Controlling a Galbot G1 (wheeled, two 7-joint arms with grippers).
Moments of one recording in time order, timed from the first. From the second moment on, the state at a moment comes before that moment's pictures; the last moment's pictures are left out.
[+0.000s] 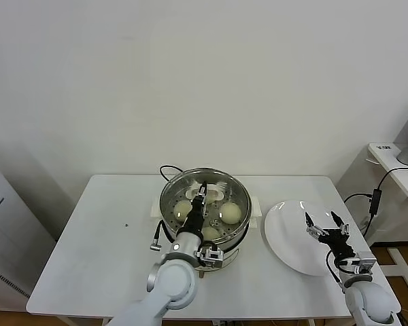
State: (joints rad) left arm 0.88 -1.28 0.23 -1.86 1.40 0.57 0.23; right arm -1.26 1.12 0.69 1.53 0.48 0.07 -0.16
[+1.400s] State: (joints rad) left arm 0.99 -1.13 0.08 -2.11 0.93 0.42 0.29; right arm -1.26 1.12 0.68 1.54 0.49 0.05 -0.18
